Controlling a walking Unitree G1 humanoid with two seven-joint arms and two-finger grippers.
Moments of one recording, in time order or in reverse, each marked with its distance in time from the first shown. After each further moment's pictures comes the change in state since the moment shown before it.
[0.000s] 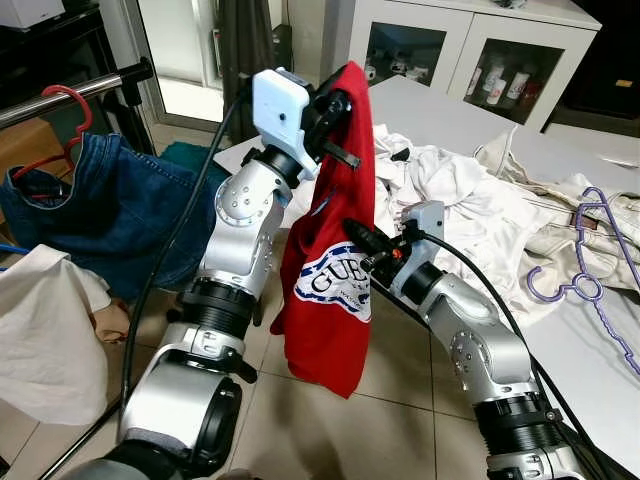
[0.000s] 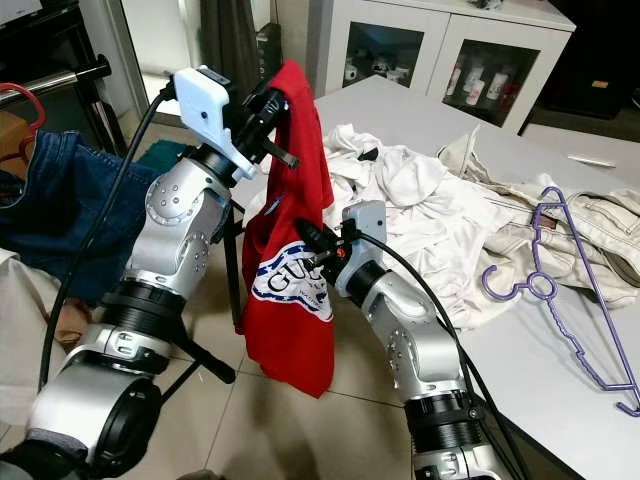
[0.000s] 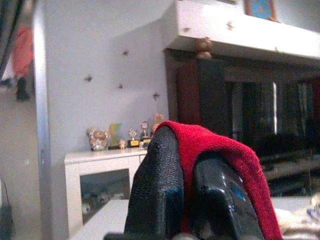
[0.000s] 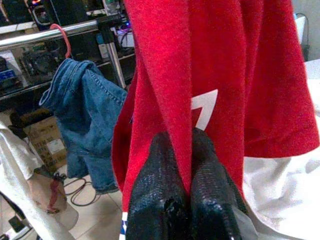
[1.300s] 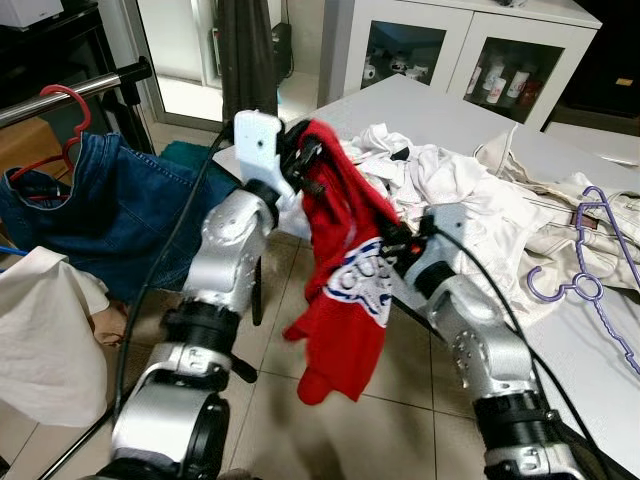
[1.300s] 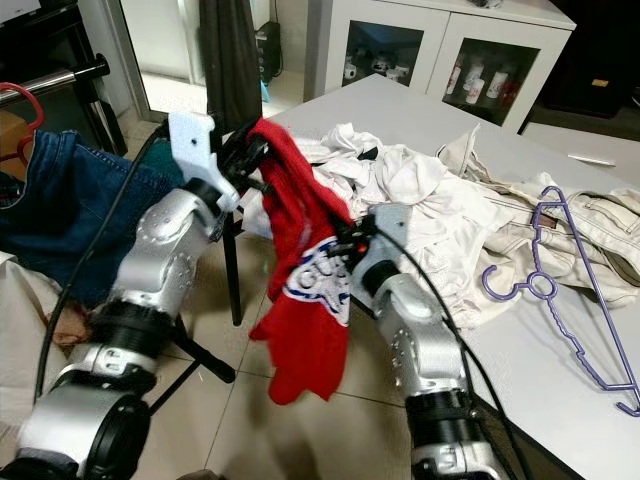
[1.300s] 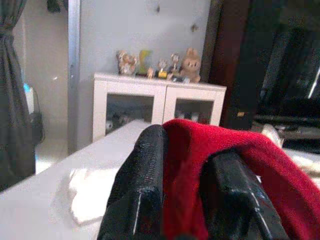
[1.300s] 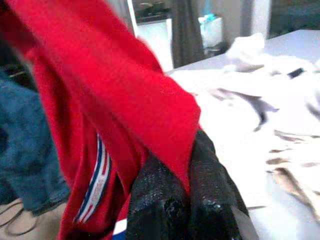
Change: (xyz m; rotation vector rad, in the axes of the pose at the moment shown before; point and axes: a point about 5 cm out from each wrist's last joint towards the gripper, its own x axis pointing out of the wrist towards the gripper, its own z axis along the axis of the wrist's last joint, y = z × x) left arm -0.037 0.021 -0.042 -0.052 0.290 0.133; right arm -0.007 -0.030 -0.002 -0.010 -0.018 -0.297
